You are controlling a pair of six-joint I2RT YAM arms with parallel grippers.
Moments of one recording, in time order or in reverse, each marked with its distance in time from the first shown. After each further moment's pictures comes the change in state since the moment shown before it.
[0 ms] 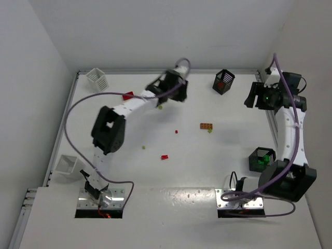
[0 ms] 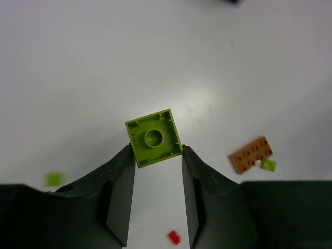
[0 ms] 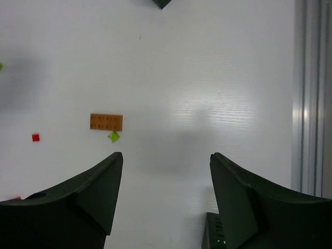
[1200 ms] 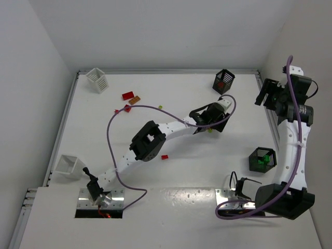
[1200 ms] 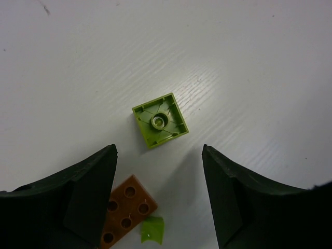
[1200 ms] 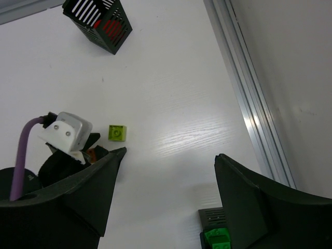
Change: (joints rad) left arm -0.304 0.429 0.402 0.052 -0.161 -0.027; right arm -0.005 -0.148 0.001 0.012 0.240 0.132
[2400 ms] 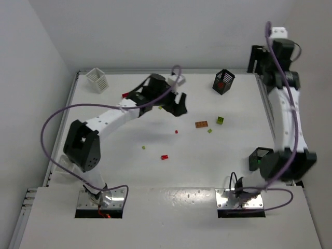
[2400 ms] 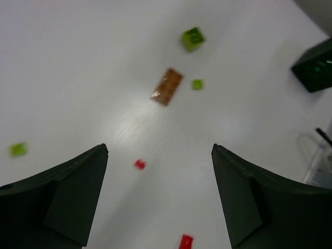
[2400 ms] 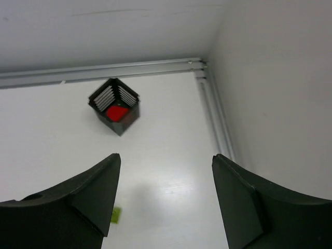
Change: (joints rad) left arm 0.420 -0.903 -0.792 -0.090 0.492 0.180; right arm 0.259 0.483 0.480 0.160 0.204 -0.133
